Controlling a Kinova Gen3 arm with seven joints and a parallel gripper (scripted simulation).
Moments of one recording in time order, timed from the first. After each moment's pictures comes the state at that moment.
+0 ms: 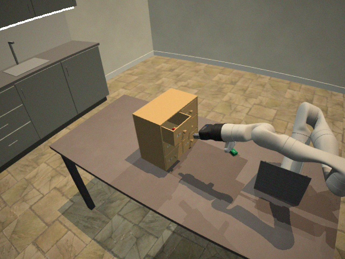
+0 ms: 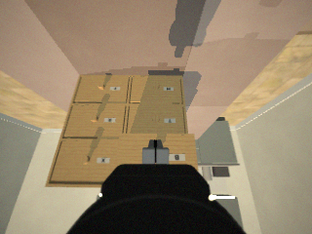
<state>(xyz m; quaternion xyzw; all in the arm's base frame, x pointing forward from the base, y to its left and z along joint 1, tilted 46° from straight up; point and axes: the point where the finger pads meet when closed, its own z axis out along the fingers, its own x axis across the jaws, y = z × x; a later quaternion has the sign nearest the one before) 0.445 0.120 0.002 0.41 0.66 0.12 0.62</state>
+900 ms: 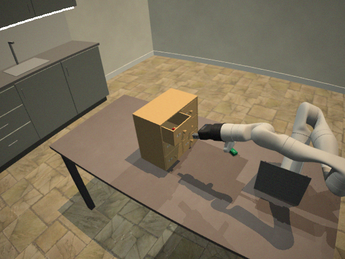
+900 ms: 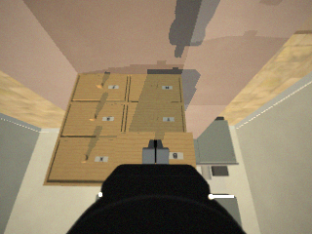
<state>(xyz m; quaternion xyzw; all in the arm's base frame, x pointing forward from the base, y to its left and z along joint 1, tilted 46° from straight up) 0.448 0.124 0.002 0.41 0.66 0.12 0.62</state>
